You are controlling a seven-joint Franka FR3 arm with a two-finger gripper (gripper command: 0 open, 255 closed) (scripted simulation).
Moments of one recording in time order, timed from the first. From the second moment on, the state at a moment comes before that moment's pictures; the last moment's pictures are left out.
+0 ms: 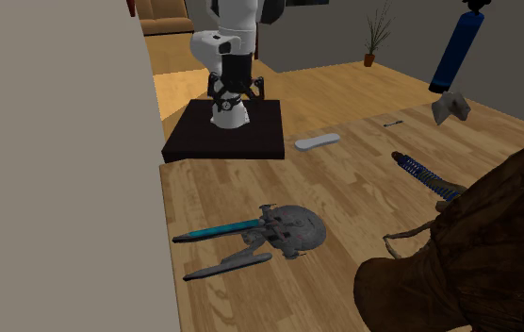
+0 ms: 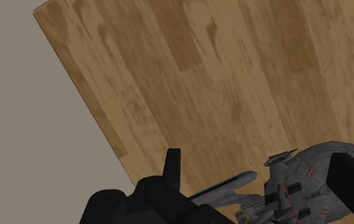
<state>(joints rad) 0.03 -0.40 0.21 -2.53 -0.01 2.16 0.27</state>
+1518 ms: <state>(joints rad) 0.11 0.45 0.21 -2.05 -0.49 2.64 0.64</state>
